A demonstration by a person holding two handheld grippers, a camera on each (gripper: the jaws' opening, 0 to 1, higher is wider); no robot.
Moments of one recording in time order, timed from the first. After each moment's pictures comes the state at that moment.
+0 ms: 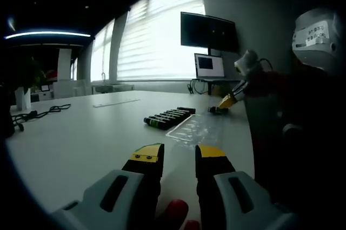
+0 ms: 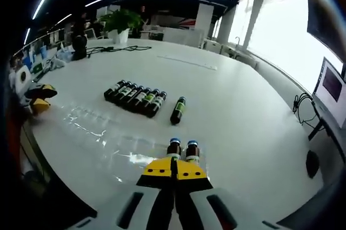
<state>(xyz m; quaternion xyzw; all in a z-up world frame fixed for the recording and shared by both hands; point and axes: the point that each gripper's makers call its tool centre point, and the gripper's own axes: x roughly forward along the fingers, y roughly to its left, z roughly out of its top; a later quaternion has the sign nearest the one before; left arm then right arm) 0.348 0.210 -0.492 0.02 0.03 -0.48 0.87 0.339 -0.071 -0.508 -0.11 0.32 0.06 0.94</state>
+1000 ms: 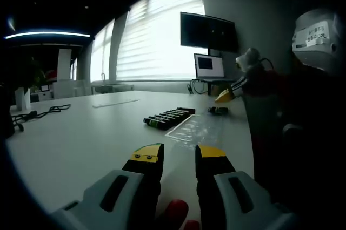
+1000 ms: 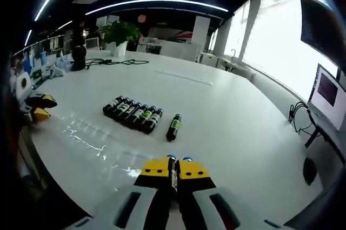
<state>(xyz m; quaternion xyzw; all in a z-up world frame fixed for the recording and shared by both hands) 0.347 0.211 -0.492 0.02 0.03 -0.49 0.87 0.357 -0.075 -0.487 -0.12 0.25 0.06 0.96</state>
